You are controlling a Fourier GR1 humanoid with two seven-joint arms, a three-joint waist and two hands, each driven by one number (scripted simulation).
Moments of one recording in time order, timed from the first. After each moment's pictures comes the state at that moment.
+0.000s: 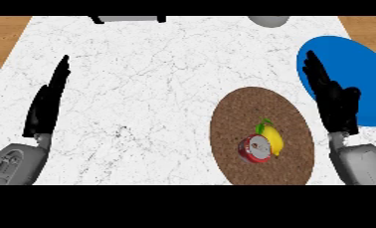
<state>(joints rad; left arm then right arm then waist) -0.22 0.51 -0.19 -1.30 0.08 0.32 -0.02 -0.21 -0.43 0.17 -1.44 -0.16 -0.24 0.08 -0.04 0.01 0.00</state>
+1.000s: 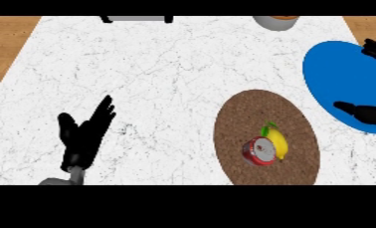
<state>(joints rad) -0.01 0.28 -0.22 -1.39 0.30 0.17 0.15 -0.21 -0.64 -0.10 -1.34 -0.17 0.06 -0.44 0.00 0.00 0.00</state>
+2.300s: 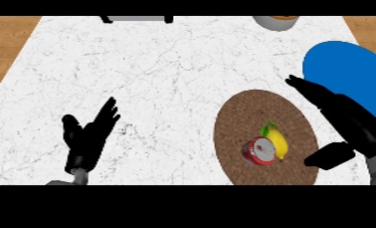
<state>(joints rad) 0.01 0.23 -0.20 -1.40 0.25 0.14 0.17 -0.13 -0.68 0.26 -1.75 0.39 0.23 0.17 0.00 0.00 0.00</state>
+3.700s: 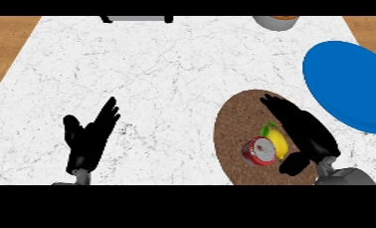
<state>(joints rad) 0.03 0.14 -0.11 -1.44 0.15 0.08 0.20 -0.08 -0.37 0.27 -1.61 0.83 0.30 0.15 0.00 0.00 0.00</state>
